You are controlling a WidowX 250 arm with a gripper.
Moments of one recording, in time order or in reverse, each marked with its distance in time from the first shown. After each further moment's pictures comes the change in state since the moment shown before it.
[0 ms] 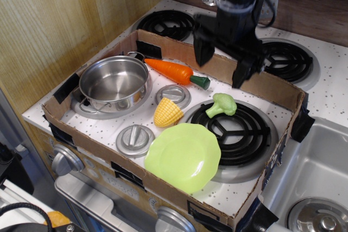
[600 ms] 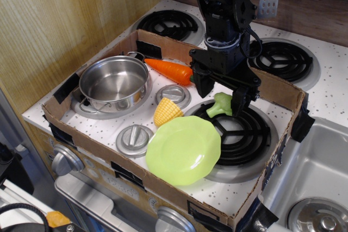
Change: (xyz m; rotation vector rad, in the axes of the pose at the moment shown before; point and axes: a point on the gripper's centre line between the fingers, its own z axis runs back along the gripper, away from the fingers) arm -0.013 -0.014 -0.045 -0.134 -0.024 0.018
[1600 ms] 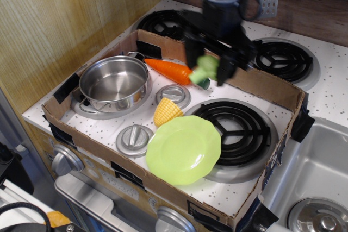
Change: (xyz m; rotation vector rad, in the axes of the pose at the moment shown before) arm -0.001 0.013 0.048 0.077 0.083 0.006
